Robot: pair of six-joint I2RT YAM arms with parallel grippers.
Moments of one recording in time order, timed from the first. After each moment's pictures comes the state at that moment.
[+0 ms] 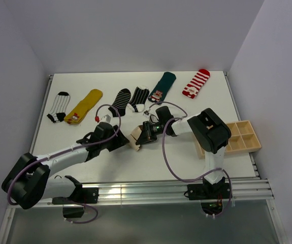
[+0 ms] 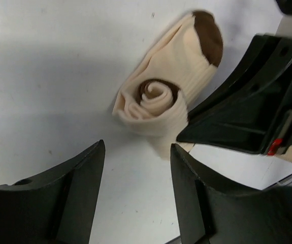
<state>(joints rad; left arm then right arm) -0.61 1.25 0.54 -0.03 0.00 -0.94 0.54 1.95 0.88 0.27 -0.89 0.62</state>
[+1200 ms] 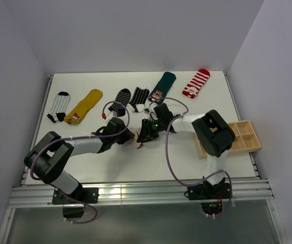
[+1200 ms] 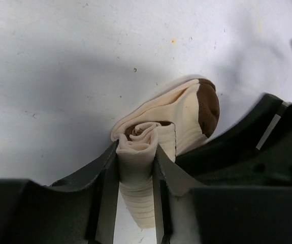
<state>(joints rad) -0.68 1.56 0.63 0.20 -0.11 -1.10 0.55 1.92 0.98 0.00 -0.74 0.54</state>
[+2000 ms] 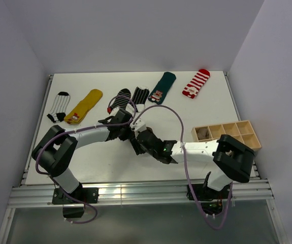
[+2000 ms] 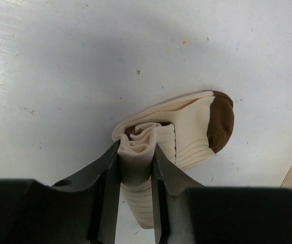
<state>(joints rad) -0.69 1.66 0.90 -0.20 -0.14 -1.09 1.07 1.51 0.73 0.16 0.33 0.26</state>
